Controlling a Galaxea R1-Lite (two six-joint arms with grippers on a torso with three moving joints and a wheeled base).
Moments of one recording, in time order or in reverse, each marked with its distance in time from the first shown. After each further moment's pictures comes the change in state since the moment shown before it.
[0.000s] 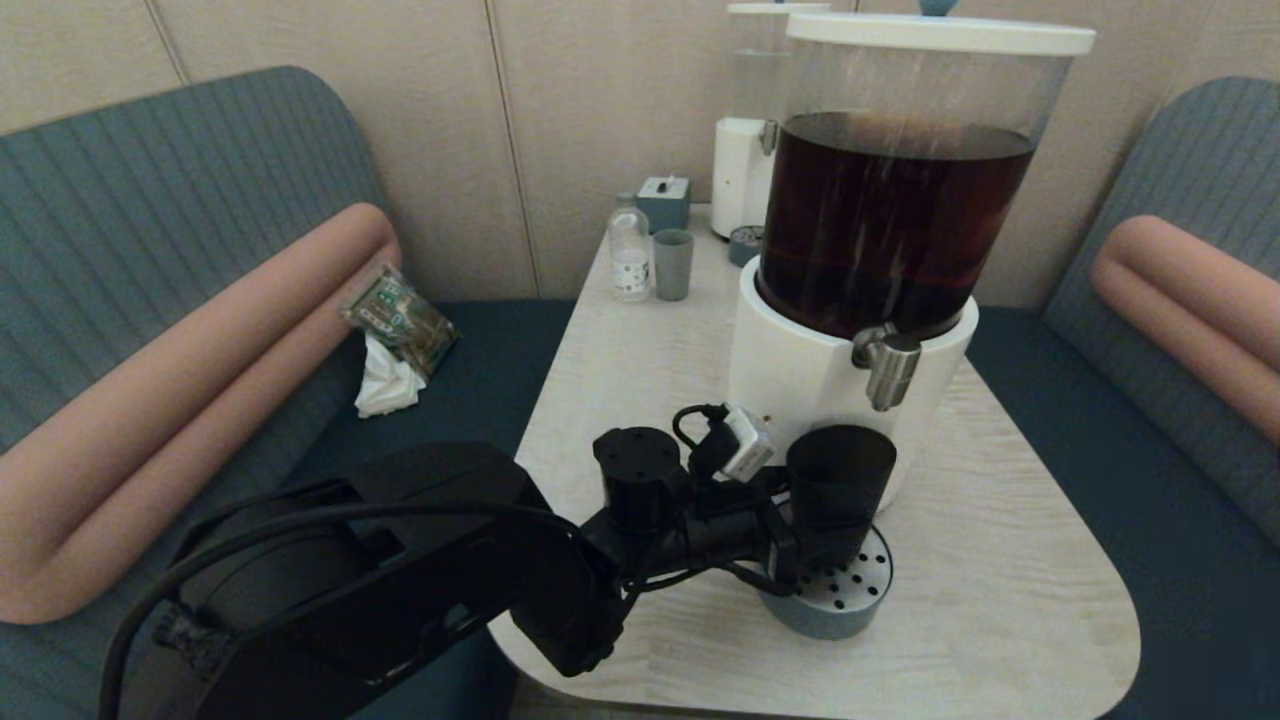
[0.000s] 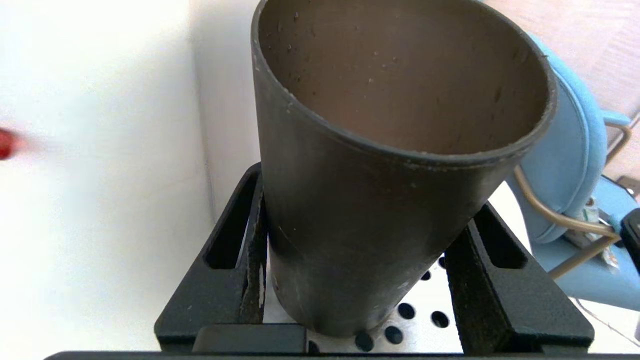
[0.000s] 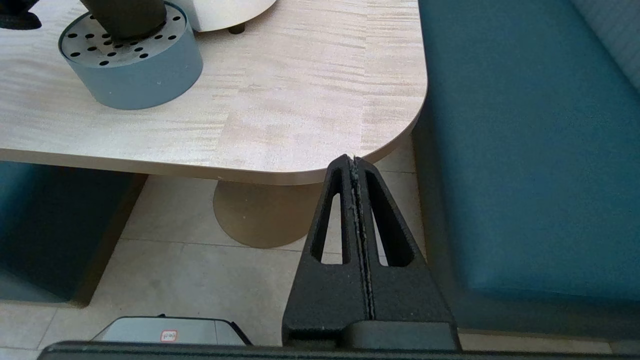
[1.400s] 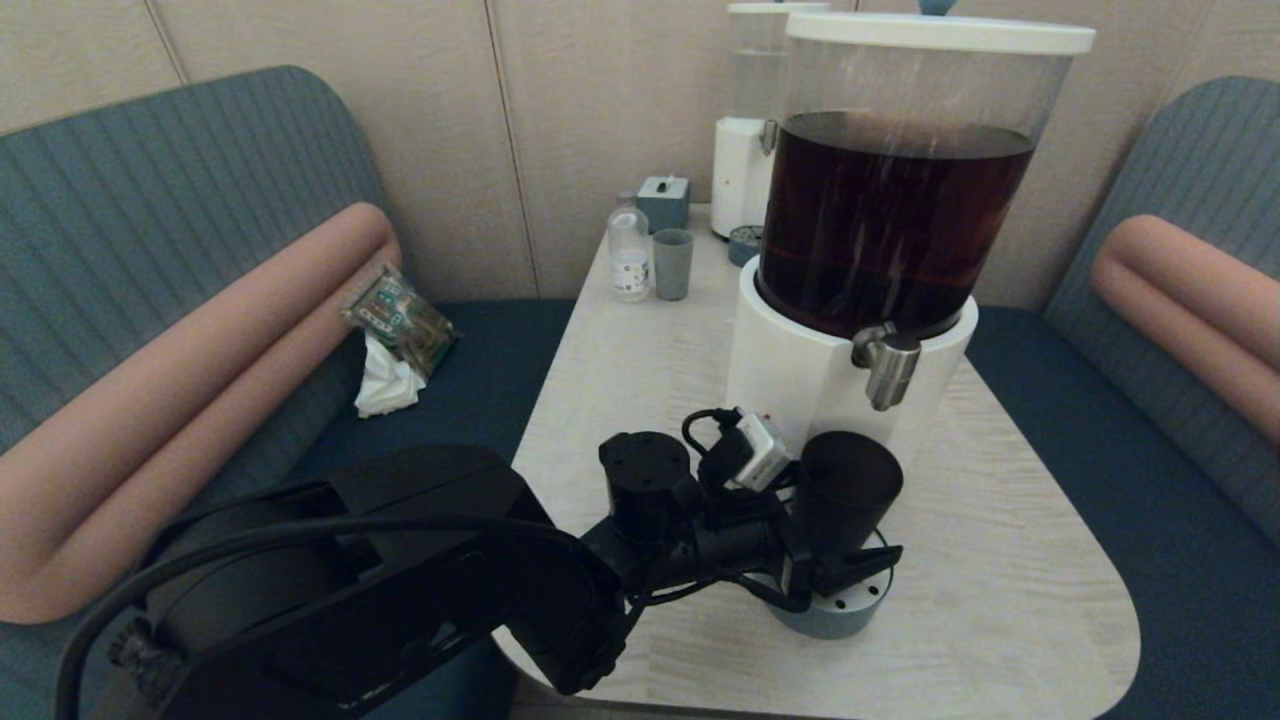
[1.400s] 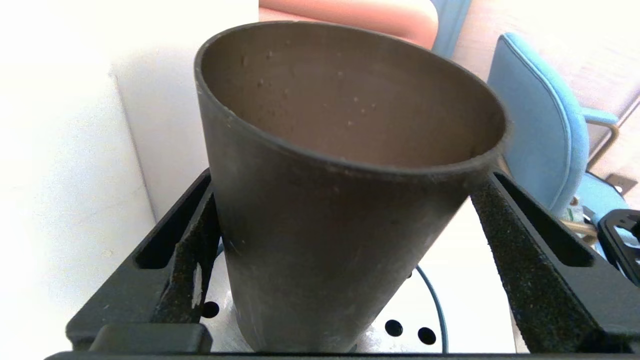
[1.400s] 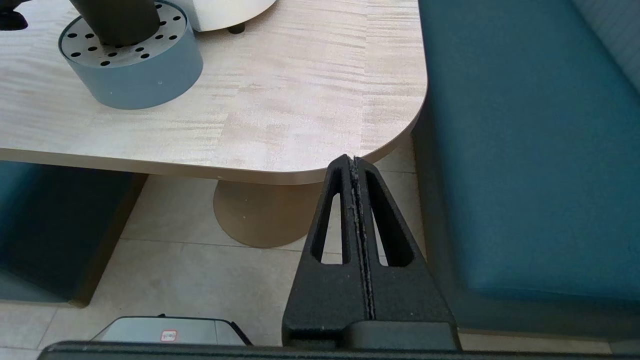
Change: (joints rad) left arm -0.039 -0.044 0.047 -0.005 0.029 0.006; right arm 0.000 0.000 0.000 0.000 0.000 0.000
